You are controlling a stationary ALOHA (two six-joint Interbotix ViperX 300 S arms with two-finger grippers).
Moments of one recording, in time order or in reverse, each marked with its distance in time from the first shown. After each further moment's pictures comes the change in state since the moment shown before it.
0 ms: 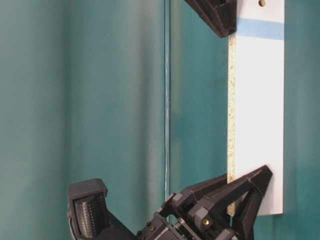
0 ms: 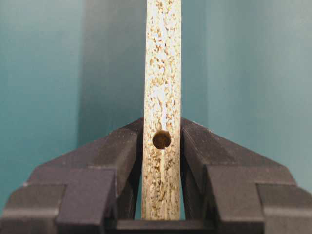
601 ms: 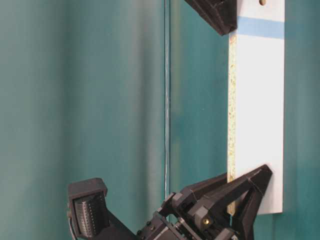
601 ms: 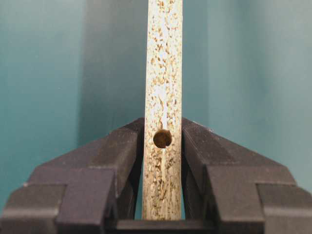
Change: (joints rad) left arm 0.000 0.002 -0.002 0.000 0.000 0.000; right arm -0.002 -0.055 -0.006 0.002 0.155 0.000
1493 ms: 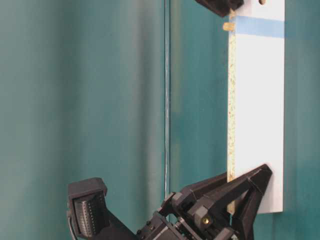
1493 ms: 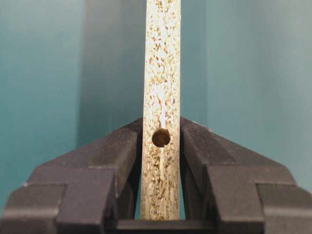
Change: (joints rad) left arm 0.000 0.000 -0.002 0.000 0.002 0.000; right arm 0.003 -0.153 0.006 -0.002 0.086 -0.014
